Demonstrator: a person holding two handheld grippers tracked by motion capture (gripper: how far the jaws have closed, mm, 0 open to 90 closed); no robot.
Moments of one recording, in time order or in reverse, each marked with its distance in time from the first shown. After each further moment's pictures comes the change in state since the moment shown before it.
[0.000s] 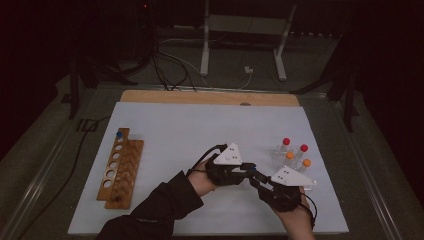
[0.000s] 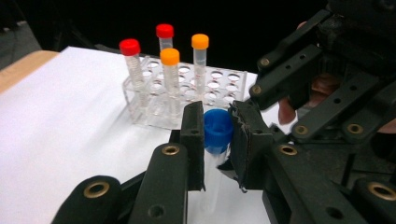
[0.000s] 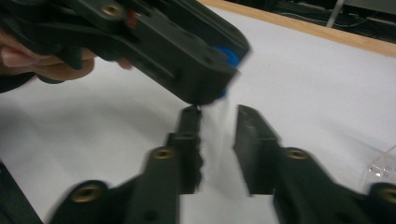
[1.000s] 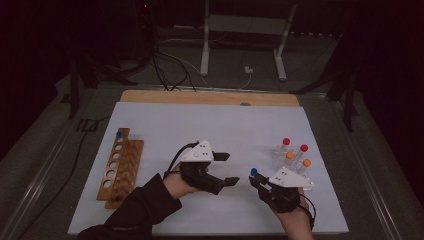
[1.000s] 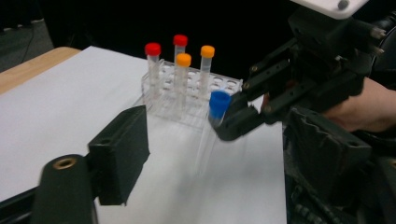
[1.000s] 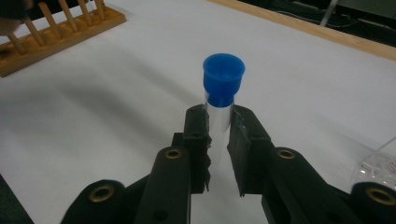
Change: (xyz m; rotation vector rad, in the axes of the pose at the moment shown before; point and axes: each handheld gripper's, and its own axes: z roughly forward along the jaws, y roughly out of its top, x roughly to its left) left arm 0.001 -0.010 -0.050 -0.070 -0.020 -0.096; right arm 0.004 -0.001 0.002 0.025 -0.026 -0.036
